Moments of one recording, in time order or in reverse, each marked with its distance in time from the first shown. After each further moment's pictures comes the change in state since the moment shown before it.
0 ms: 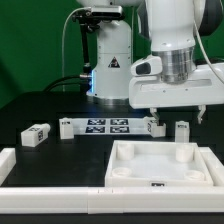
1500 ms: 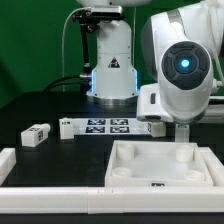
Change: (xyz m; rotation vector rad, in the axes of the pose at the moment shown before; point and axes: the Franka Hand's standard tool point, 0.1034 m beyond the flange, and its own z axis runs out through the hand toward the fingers) arm -0.038 -0.011 0.017 -0.085 -0.894 0.003
